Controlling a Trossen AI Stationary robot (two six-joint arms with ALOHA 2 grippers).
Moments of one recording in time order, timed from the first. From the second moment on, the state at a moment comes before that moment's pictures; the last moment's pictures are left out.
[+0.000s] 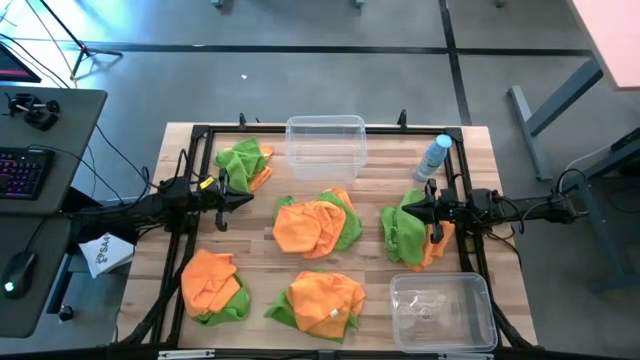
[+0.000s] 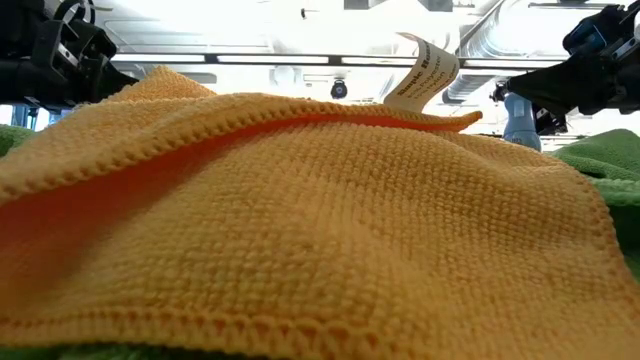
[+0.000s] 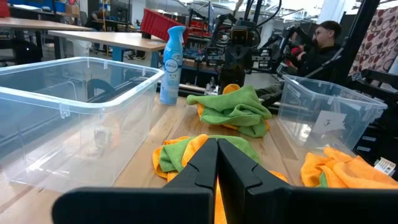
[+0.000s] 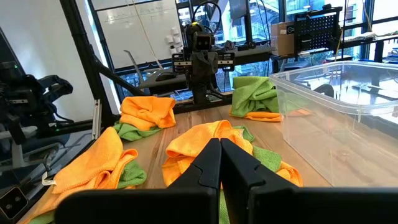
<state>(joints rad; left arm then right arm) 0.20 0.05 0.01 0.02 0.07 -0.14 0.11 0.02 0.01 0.03 0.15 0.16</state>
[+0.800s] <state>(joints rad) 0.20 0.05 0.01 0.02 0.07 -0.14 0.11 0.02 0.01 0.03 0.16 0.16</state>
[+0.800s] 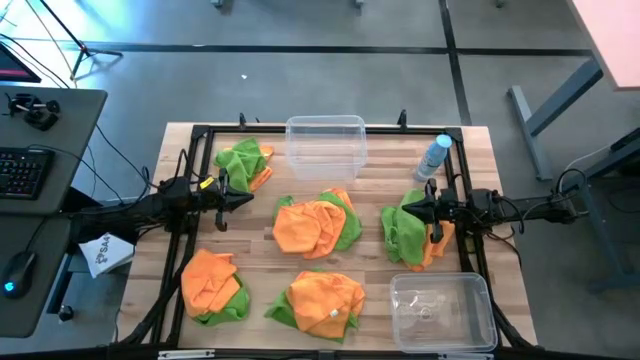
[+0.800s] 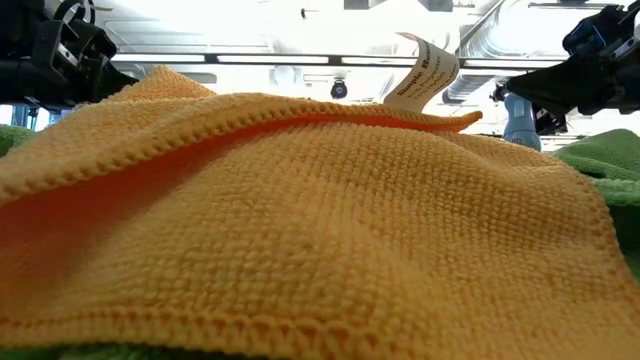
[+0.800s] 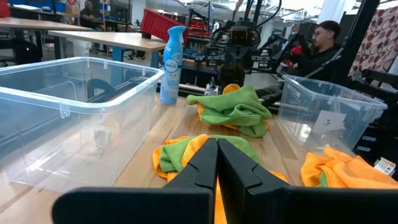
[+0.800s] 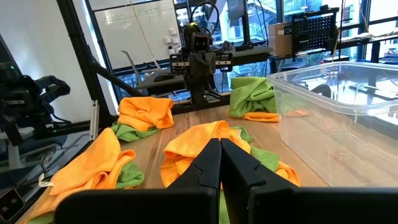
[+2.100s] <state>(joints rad) 0.20 0.05 0.01 0.02 0.07 -0.14 0.11 0.58 0.62 -0.64 0.47 0.56</state>
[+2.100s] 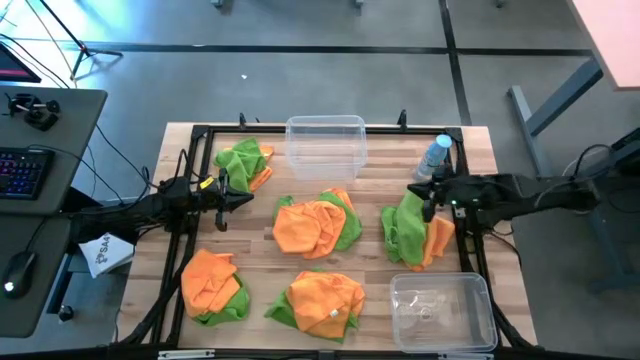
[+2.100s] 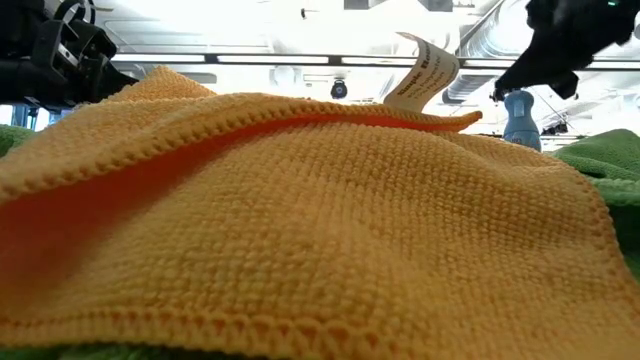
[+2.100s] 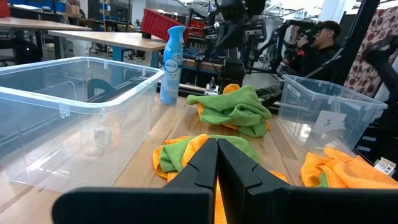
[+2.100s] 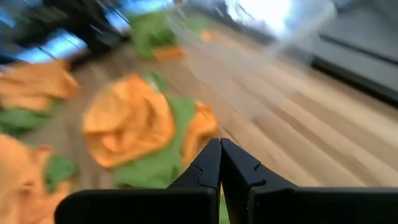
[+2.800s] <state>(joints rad) 0.20 0.05 0.01 0.02 0.07 -0.14 0.11 1.33 1.30 -1.45 0.37 1.37</state>
